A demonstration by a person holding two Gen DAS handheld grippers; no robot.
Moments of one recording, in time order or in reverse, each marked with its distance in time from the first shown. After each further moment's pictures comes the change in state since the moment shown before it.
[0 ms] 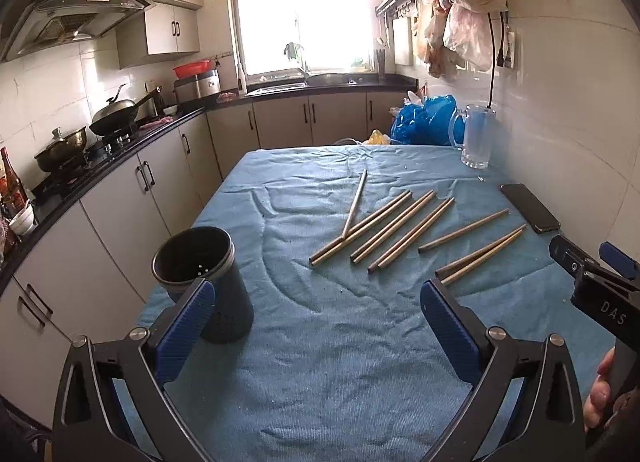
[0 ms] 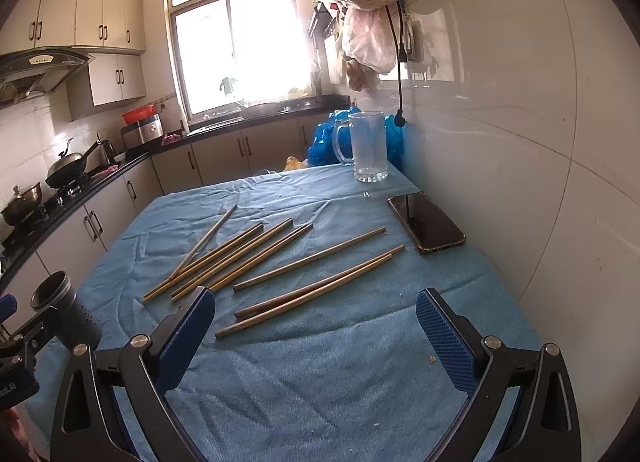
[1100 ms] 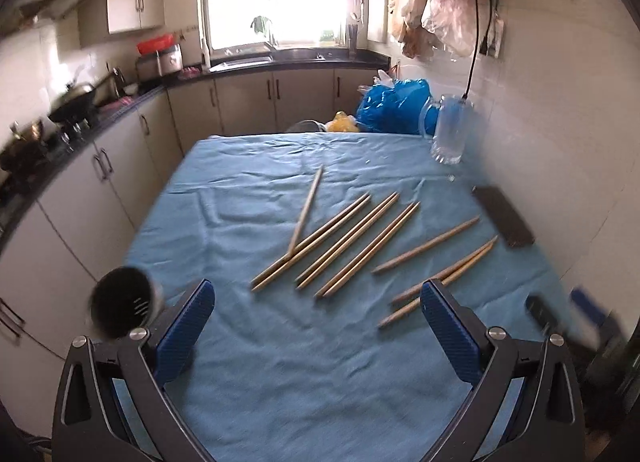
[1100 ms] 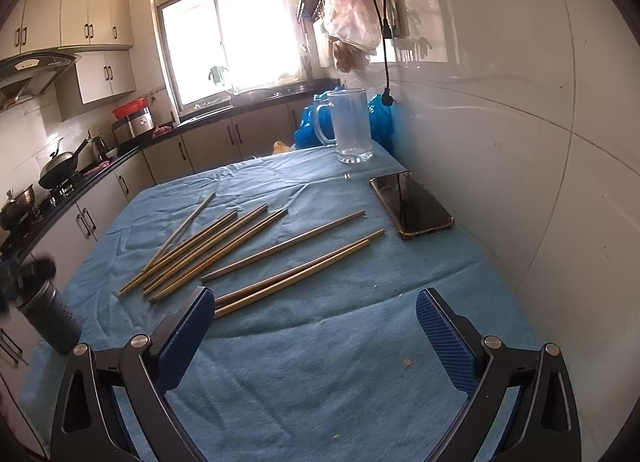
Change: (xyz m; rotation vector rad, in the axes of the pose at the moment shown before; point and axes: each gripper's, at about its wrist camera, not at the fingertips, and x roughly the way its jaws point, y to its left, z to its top) left arm 0.052 -0.029 0.065 -0.016 0.121 -0.147; right arm 0.027 -0.040 -0.001 0.036 0.056 -0.004
